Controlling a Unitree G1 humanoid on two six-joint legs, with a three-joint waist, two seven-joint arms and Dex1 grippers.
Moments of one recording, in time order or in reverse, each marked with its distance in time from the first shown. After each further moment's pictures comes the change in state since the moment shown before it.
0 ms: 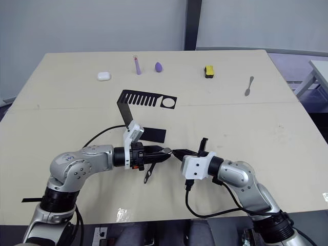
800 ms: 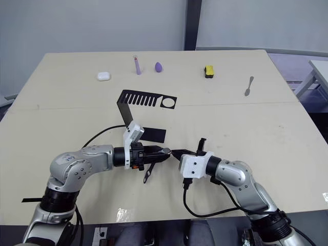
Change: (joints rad) left arm 0.000 -0.001 -0.001 0.000 0.020 0.002 0.002; right arm -0.022 0.011 0.025 0.000 -0.005 0.049 0.000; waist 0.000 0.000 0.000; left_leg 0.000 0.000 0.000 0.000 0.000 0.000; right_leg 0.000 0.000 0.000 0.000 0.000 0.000
